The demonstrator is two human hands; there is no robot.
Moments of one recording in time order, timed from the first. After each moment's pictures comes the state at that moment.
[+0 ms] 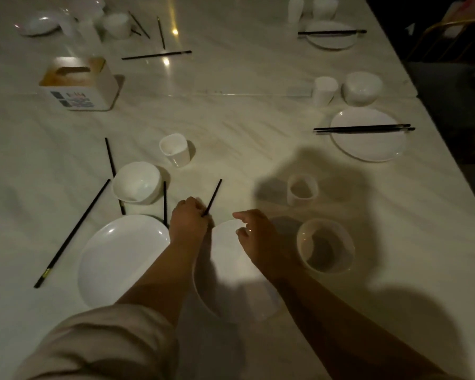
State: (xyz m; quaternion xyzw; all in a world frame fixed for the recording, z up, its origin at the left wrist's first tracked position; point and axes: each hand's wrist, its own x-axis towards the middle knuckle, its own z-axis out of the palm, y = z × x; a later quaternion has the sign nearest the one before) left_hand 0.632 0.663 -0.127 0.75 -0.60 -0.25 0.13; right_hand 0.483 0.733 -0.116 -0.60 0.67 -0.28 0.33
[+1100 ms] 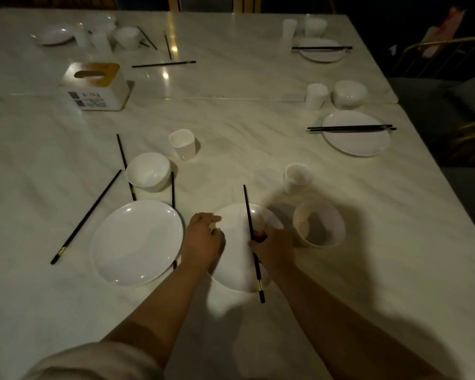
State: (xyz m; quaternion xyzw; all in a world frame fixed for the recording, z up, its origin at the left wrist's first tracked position) left_hand 0.640 0.753 -0.130 0.67 -0.63 -0.31 0.22; right_hand 0.488 0.797 -0.117 -0.46 0.78 -0.24 0.34
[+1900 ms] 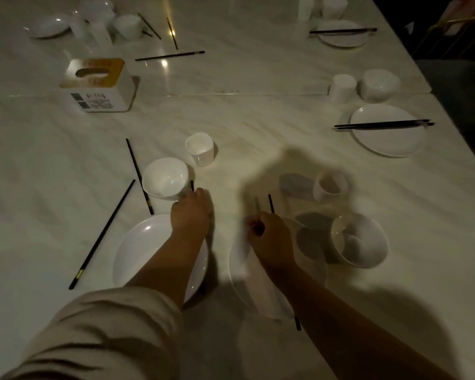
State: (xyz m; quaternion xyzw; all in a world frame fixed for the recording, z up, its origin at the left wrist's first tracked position) left_hand 0.694 0.647 -0.114 0.66 -0.75 -0.03 -0.06; right_hand 0.545 0.732 -0.116 -0.52 0.74 -0.29 0.30
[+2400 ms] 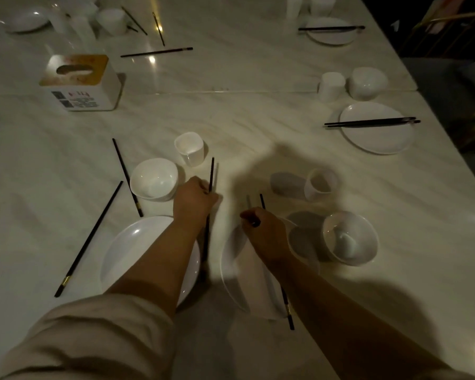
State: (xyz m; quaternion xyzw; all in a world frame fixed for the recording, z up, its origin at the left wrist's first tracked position) left_hand 0.675 0.625 -0.102 0.70 -0.62 -0.30 0.19; right_hand 0.535 0.719 -0.109 -0.48 0.73 -0.29 0.38
